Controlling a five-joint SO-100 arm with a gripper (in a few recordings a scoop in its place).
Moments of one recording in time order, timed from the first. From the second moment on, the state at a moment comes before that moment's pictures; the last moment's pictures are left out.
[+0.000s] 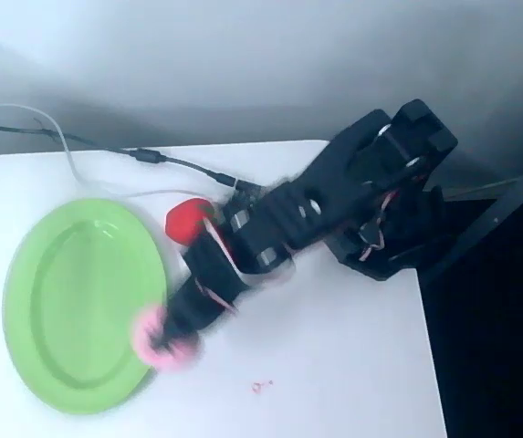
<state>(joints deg) -27.4 115.7 105.5 51.7 104.0</state>
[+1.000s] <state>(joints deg) -12.5 68.7 68.3 60.8 90.8</state>
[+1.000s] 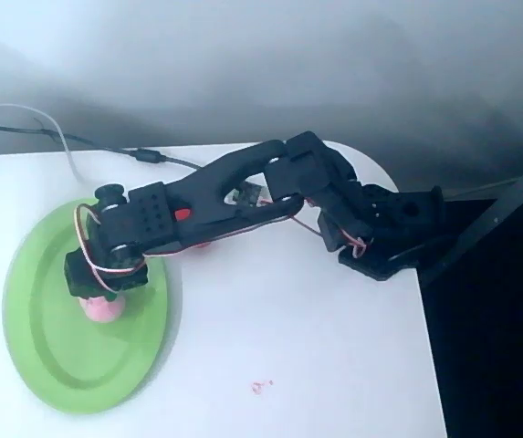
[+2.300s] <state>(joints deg) -2.5 149.3 133.9 47.2 96.9</state>
